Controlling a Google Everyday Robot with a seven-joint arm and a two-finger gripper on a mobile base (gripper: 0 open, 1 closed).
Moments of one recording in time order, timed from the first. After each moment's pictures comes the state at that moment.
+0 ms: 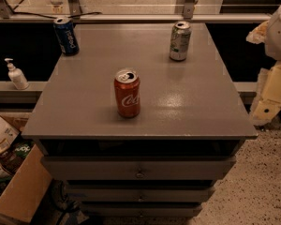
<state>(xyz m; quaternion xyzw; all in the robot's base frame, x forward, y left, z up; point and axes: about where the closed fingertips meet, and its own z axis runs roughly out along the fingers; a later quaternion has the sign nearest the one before) 0.438 -0.217 0.976 -0.60 0.78 -0.03 0.16</state>
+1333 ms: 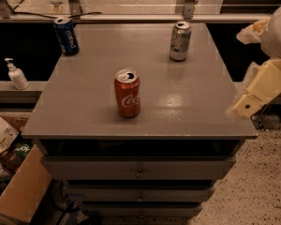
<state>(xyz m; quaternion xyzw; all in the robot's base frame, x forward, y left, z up) 0.431 -0.176 0.991 -0.56 0.78 0.07 0.26</state>
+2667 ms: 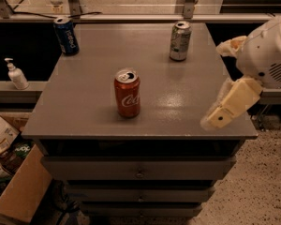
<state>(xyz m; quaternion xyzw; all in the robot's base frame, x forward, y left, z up) 0.437 -0.143 0.962 -0.56 0.76 0.11 0.31</state>
